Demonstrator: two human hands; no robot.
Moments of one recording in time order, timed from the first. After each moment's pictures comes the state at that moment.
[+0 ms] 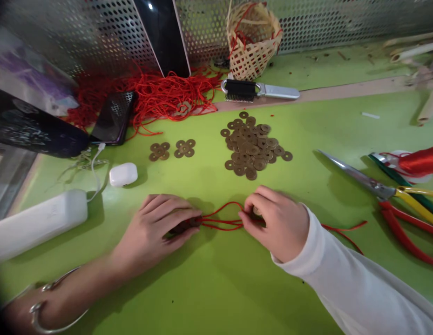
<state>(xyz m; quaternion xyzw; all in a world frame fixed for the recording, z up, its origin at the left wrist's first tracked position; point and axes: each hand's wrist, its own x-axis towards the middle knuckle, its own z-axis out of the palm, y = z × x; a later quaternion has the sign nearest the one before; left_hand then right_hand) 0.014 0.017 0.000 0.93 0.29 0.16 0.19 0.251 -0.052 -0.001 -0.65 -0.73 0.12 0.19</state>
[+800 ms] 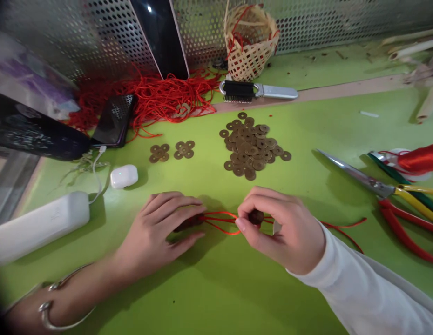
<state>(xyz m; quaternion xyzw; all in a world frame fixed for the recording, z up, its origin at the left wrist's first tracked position) 0.024 0.015 0.011 0.93 0.28 0.16 0.19 0.251 -0.051 0.023 -0.56 -0.67 0.35 0.34</state>
